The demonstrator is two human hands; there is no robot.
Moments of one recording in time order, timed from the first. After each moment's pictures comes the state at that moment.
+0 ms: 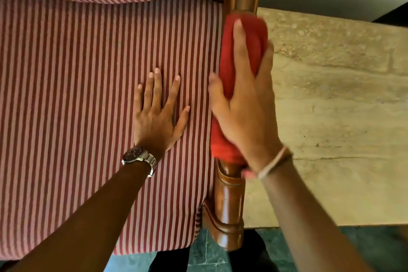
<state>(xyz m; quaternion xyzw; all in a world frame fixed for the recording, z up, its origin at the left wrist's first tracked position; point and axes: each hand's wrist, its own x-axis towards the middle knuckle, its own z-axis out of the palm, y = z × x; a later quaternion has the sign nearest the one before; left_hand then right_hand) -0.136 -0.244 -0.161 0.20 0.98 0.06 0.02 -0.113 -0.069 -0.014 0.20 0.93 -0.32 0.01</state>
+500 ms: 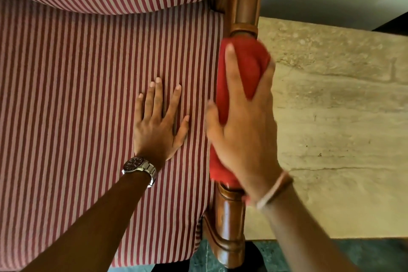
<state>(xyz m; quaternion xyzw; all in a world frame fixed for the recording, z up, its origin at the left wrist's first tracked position) -0.136 -0.244 -0.167 0.20 0.98 0.06 -0.02 -0.099 -0.078 -0.012 0.19 0.95 -0.25 0.03</state>
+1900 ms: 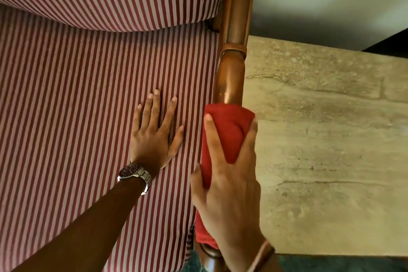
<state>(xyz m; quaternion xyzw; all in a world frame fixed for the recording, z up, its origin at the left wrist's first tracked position) -0.135 -0.243 -0.166 0.21 0.98 0.06 -0.04 -0.029 -0.104 -0.010 0.18 0.96 -0.20 0.05</state>
